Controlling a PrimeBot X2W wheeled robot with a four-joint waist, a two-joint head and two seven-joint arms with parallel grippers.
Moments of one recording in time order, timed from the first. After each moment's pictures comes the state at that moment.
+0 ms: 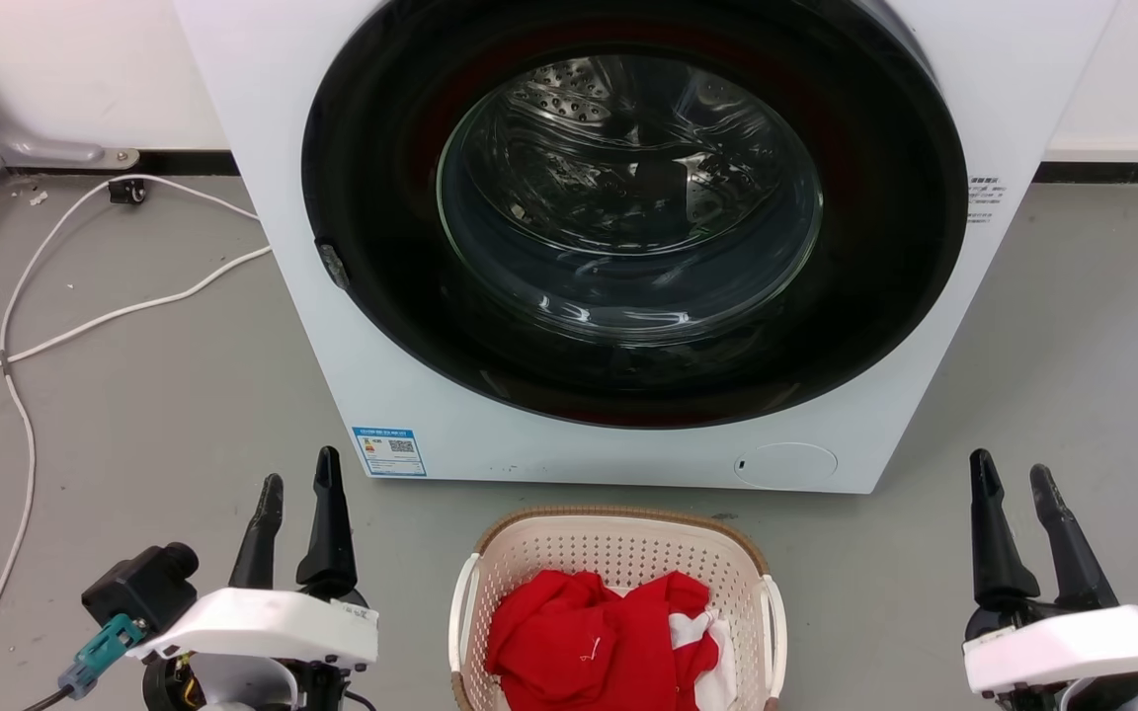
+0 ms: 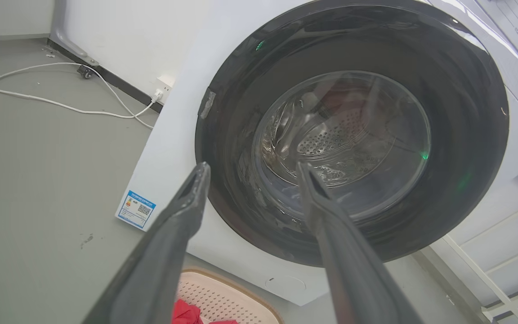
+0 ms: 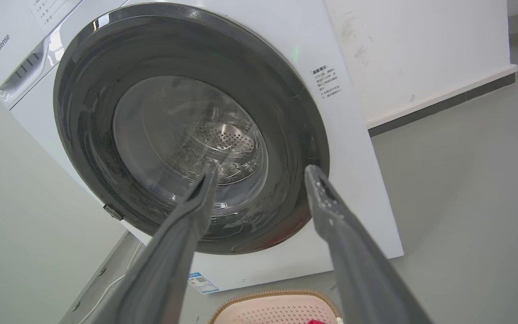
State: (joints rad) left arm -0.03 0.05 -0.03 0.08 -0.66 0.00 -0.13; right arm 0.04 -0.05 -0.06 0.02 0.52 0.13 -0.13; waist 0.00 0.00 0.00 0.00
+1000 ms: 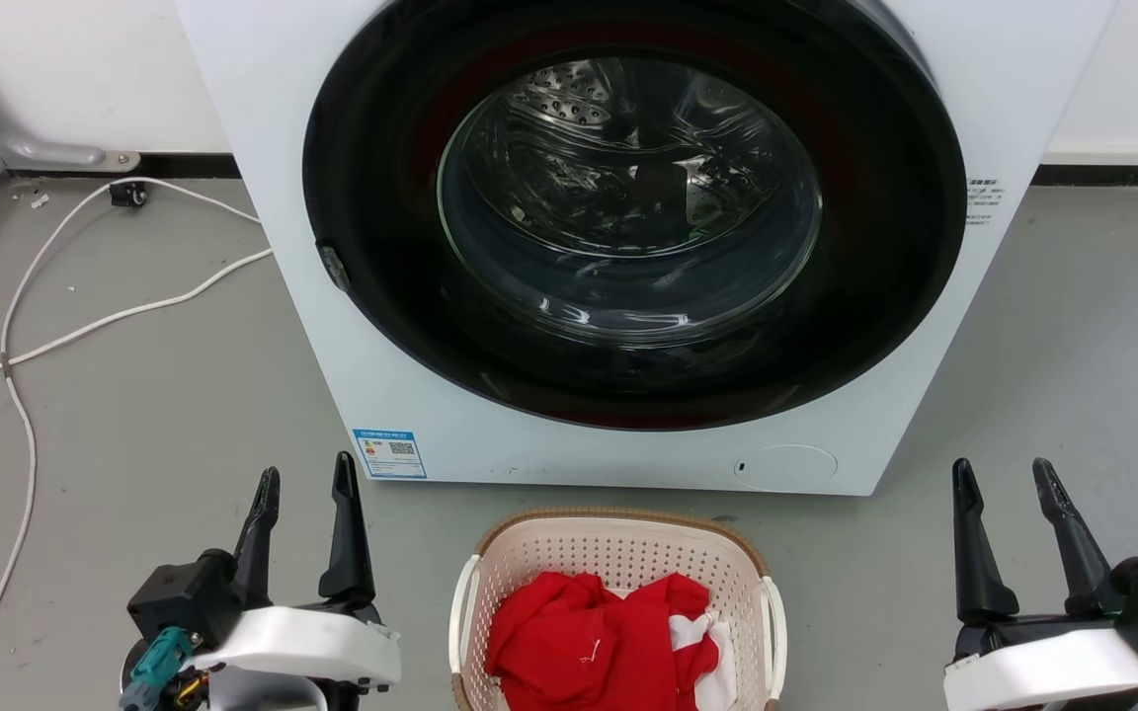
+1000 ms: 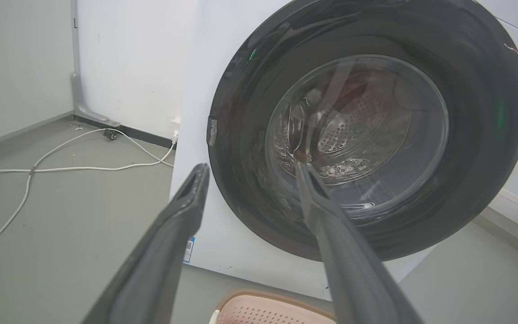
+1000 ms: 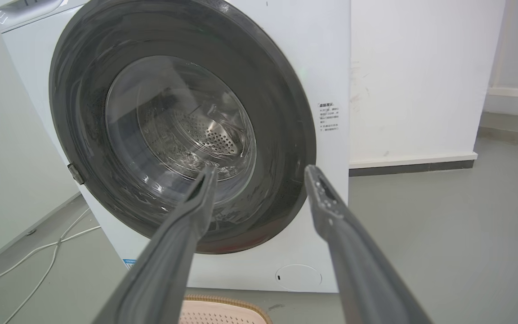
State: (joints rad) left arm -0.01 0.05 -0.05 0.06 -0.36 0.03 -0.20; right arm 0.07 -0.05 -0.04 -0.02 0.19 0.13 -0.20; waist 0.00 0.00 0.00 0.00
